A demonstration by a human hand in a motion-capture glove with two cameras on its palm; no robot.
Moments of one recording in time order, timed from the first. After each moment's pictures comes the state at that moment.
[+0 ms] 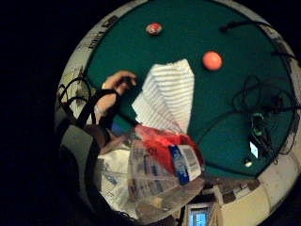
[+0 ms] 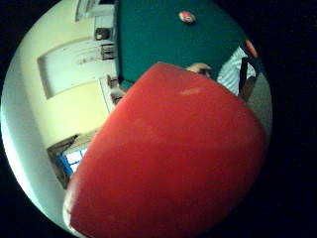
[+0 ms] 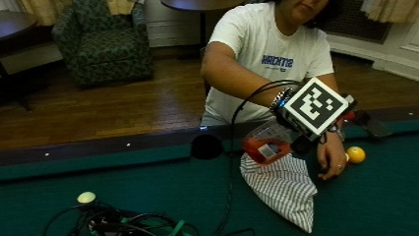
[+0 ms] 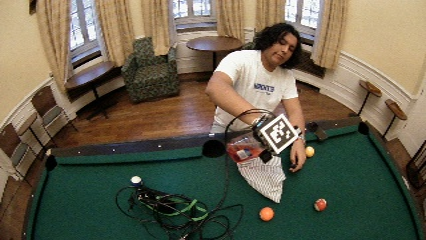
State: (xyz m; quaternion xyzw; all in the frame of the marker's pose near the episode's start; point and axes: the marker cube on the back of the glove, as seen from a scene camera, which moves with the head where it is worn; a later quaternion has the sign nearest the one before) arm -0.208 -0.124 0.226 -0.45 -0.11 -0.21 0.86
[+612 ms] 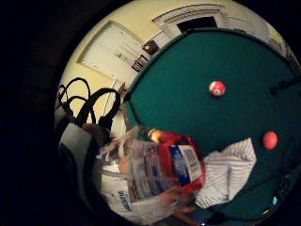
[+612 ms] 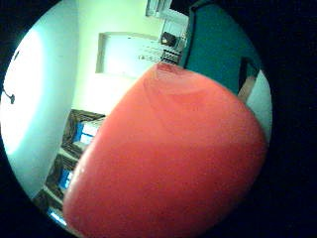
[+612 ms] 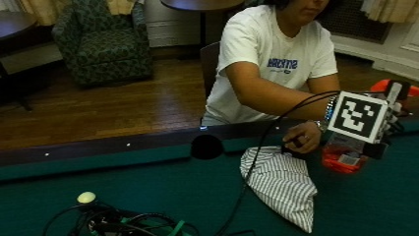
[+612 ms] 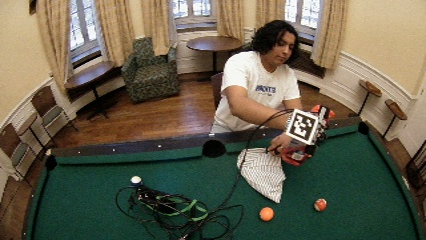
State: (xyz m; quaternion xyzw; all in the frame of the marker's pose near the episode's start) arm -0.345 -0.117 0.261 -0.34 -0.39 -0.27 0.82
